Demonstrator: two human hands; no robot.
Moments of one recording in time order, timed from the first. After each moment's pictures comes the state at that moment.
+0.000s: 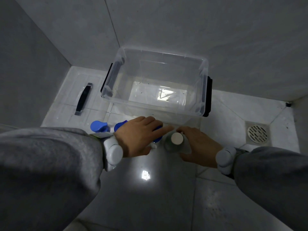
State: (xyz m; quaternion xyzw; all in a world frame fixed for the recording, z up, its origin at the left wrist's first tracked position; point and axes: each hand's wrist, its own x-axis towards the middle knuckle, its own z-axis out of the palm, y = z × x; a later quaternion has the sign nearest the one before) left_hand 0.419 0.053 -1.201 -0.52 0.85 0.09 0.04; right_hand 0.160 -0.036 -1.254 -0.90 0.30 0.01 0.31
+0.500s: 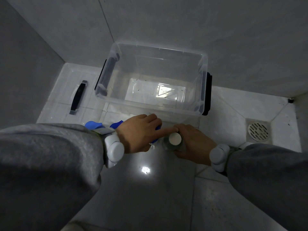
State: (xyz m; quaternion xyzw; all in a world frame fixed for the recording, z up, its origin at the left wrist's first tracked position) left_hand 0.415 0.034 -1.215 -0.49 0.87 0.05 0.07; right_hand 0.173 -0.039 -1.261 -0.91 0.29 -0.01 0.31
